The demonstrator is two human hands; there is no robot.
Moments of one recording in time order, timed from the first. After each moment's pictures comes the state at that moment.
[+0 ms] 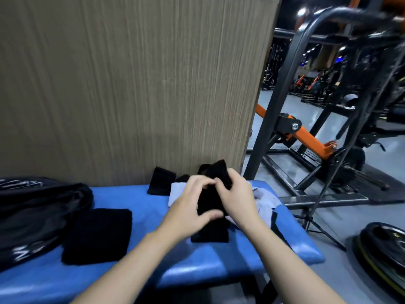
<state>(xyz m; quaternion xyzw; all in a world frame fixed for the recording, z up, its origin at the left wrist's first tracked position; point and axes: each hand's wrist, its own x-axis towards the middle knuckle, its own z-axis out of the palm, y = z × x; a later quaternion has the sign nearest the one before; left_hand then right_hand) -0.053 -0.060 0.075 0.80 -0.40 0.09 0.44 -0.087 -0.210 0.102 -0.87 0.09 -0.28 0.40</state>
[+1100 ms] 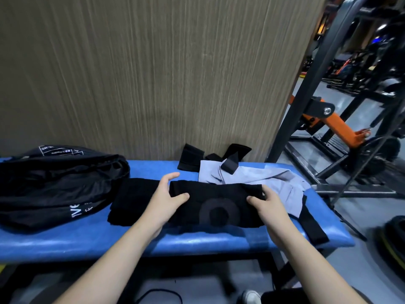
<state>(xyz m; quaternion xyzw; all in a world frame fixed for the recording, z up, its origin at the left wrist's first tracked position) -0.055 0.058 0.024 0.76 -0.05 -0.06 0.65 -0.123 -0.195 0.032 -0.75 0.17 -0.13 0.63</state>
